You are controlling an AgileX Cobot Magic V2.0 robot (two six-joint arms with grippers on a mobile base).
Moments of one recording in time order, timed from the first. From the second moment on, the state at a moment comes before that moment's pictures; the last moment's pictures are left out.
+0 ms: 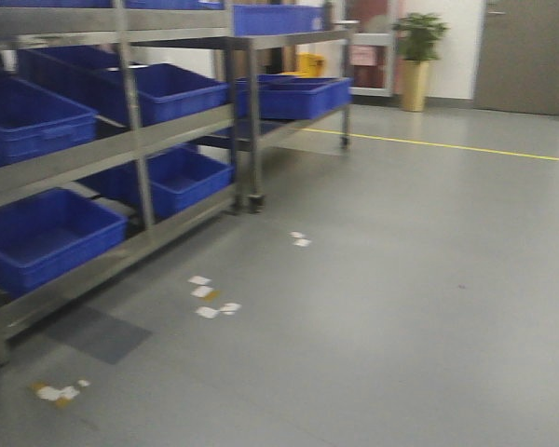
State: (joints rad) left arm -0.03 0.36 -0.36 0.28 0.40 -0.45; right arm 0.09 0.58 -0.58 0.02 0.20 0.16
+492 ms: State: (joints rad) left arm -0.03 0.36 -0.36 0.28 0.40 -0.45; right arm 0.09 0.58 -0.58 0.02 0.20 0.16
